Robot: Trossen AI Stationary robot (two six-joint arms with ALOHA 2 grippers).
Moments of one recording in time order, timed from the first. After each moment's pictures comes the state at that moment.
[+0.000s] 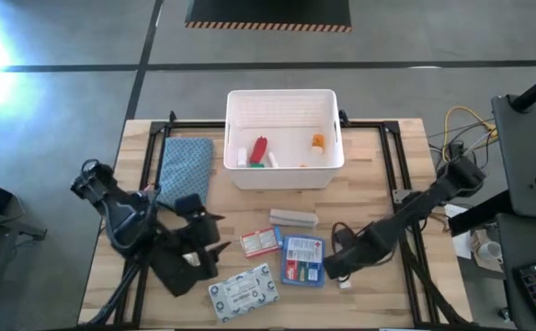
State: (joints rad) left arm -0.70 1.59 1.91 -1.42 -0.77 -0.78; right arm 0.59 1.58 0.99 -0.78 -0.12 1.84
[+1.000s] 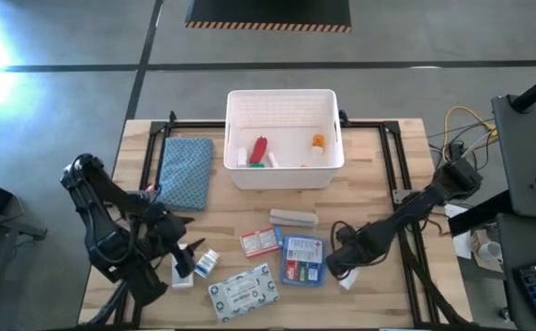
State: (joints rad) left arm -0.90 1.44 1.57 -1.57 -0.87 -1.48; right arm 0.58 1.60 0.93 -0.82 -0.14 1.79
